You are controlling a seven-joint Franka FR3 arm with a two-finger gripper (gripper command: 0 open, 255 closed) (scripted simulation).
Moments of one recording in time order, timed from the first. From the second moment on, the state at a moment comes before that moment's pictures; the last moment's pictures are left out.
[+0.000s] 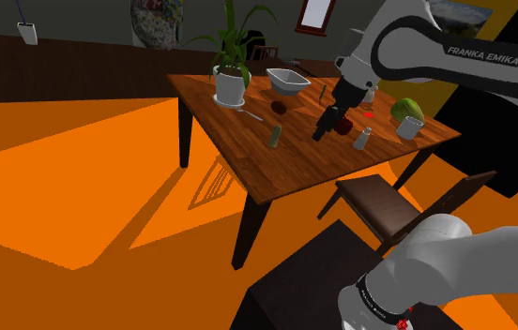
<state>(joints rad) 0.01 -0.67 -0.09 -2.39 0.03 1.83 -0.31</state>
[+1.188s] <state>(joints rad) 0.09 0.00 -0.33 -2.01 0.14 2.09 -1.01</state>
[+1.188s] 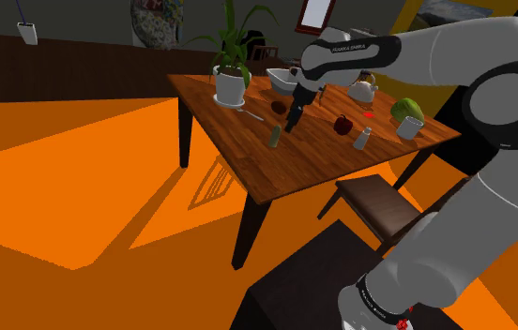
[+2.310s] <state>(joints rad) 0.06 0.24 -0.32 -1.88 0.24 2.18 -1.21</state>
